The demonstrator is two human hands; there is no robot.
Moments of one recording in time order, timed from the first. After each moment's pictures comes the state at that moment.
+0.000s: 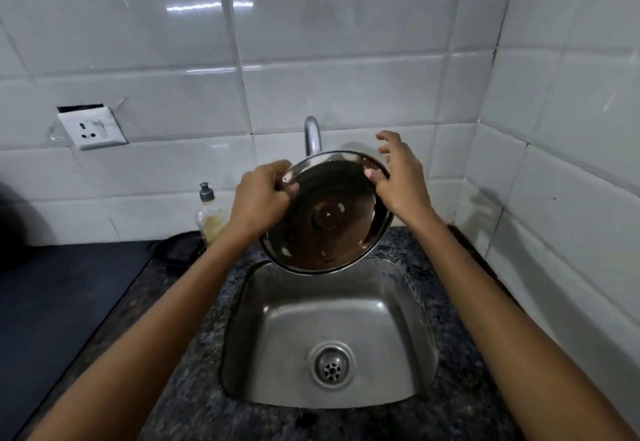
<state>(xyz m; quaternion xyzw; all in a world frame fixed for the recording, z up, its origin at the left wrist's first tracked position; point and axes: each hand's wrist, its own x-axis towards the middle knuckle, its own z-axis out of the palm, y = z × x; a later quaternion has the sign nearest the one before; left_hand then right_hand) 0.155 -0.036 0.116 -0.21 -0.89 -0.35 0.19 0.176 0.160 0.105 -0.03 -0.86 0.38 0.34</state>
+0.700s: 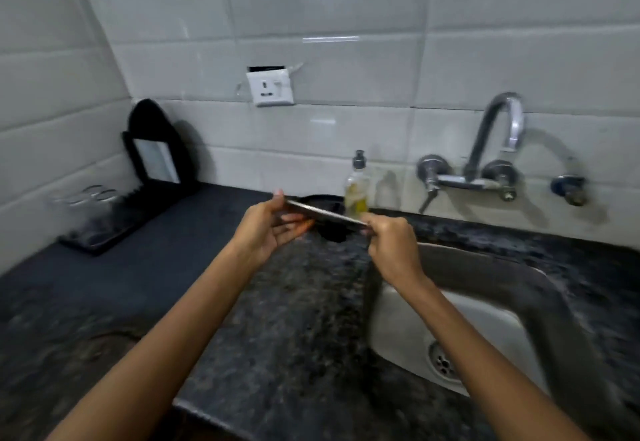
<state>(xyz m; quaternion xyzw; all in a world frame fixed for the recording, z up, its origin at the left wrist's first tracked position) 0.172 -0.284 0.052 0.13 -0.54 -0.83 -0.03 0.174 -0.095 0.012 0.14 -0.90 0.33 0.24</state>
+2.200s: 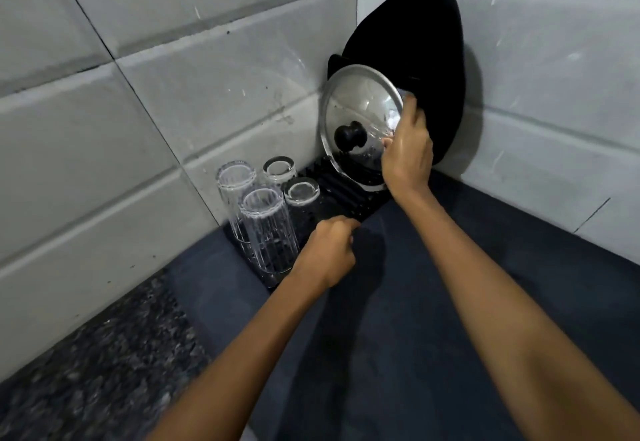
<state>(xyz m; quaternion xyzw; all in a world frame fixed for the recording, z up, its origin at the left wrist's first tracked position) -0.069 -0.749 -0.115 0.11 -0.96 -0.24 0.06 -0.218 -0.686 -0.070 0.19 -0.86 0.39 0.26</state>
